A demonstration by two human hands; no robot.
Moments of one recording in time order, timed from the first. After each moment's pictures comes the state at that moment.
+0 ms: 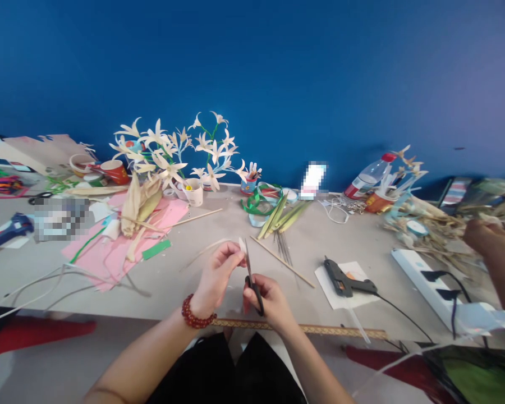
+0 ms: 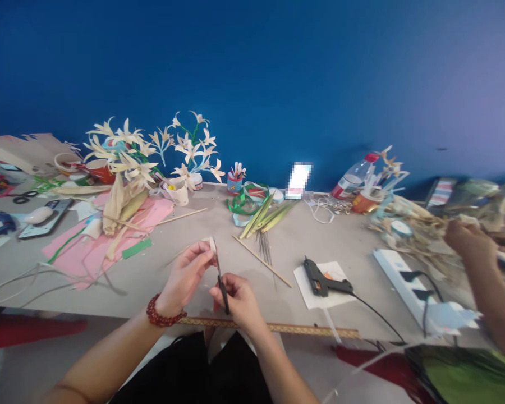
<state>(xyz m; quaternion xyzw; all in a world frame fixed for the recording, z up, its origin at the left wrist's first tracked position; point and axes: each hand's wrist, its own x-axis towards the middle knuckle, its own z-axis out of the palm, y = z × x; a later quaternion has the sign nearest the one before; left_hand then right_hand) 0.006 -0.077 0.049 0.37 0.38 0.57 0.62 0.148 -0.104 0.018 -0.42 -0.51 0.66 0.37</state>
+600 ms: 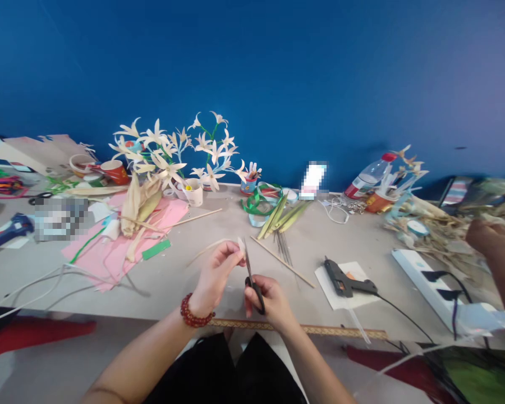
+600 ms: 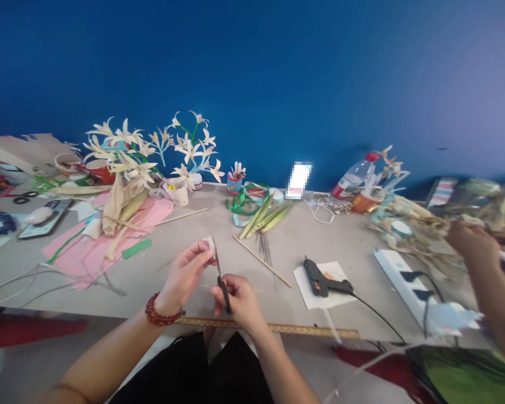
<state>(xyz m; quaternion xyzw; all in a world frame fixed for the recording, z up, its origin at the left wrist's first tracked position) 0.003 -0.075 0.047 0.38 0.37 0.57 0.62 0.151 -0.102 0.012 -0.42 -0.53 0.65 0.36</state>
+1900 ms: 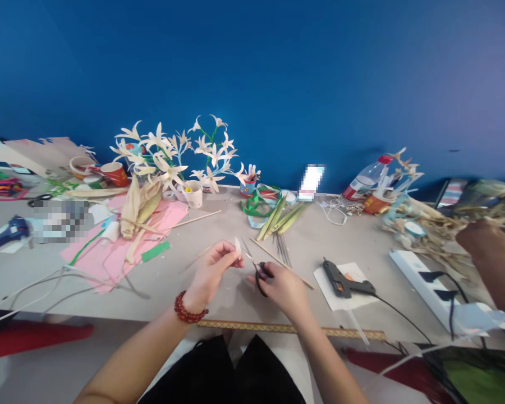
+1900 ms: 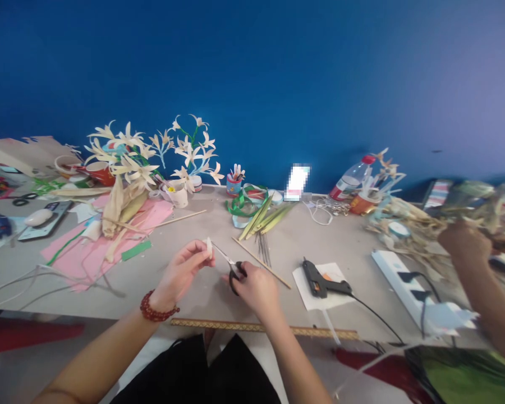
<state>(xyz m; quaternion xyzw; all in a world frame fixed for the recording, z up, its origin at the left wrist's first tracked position) -0.010 -0.069 0.046 0.39 0.36 0.55 0.65 0.177 -0.079 0.028 -0.65 -0.71 0.23 0.17</state>
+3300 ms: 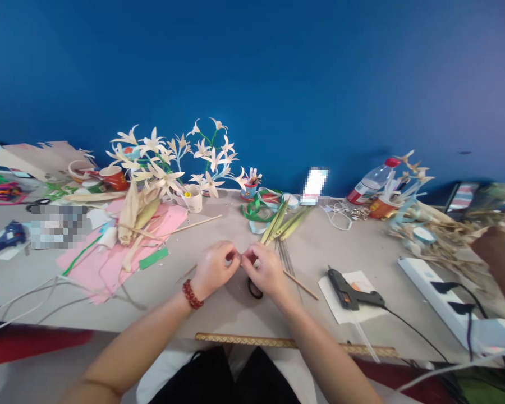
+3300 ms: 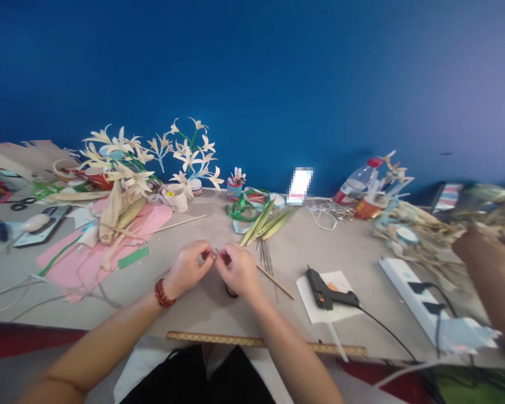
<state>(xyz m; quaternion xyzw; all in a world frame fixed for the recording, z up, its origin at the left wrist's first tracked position) -0.025 -0.024 0.024 0.76 0.49 0.39 0.20 0.146 -0.025 0.029 -0.45 -0.78 0.21 0.38</state>
